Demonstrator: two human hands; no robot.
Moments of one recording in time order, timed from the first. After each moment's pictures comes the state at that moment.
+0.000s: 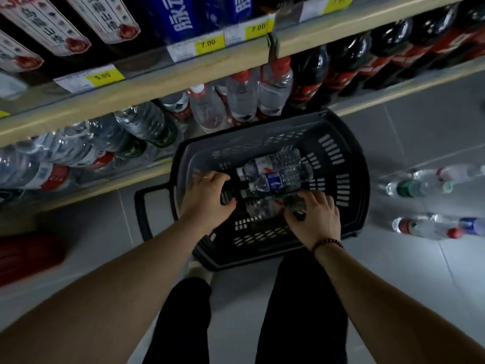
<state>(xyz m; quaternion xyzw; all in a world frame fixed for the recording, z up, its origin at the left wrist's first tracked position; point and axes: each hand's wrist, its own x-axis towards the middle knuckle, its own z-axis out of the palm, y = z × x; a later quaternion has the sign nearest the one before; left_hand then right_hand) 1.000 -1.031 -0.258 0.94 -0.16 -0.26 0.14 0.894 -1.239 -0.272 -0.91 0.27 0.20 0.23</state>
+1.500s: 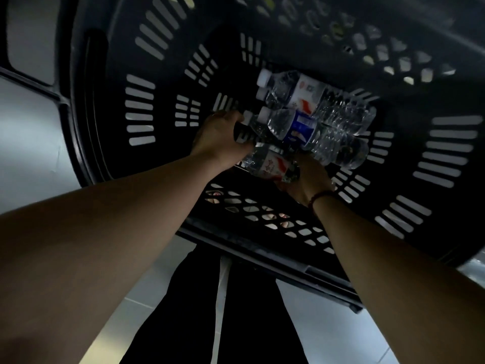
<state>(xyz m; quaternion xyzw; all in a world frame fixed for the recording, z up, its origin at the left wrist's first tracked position) 0.939 -1.109 -0.490 0.89 0.22 -0.27 0.30 0.947 -1.303 -0.523 -0.85 -0.02 0.47 0.22</state>
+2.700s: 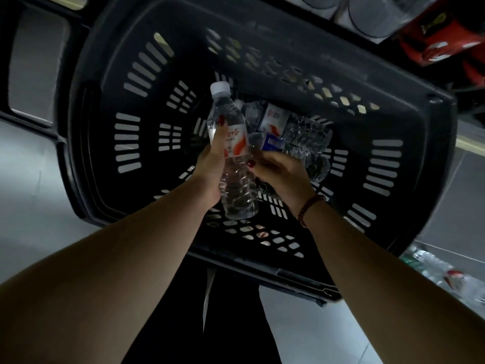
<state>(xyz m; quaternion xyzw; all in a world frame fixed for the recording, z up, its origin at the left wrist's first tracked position) 0.946 -1.142 -0.455 0.49 0.45 -0.27 0.70 0.976 -1.291 -0.443 -0.69 0.12 0.43 0.58</state>
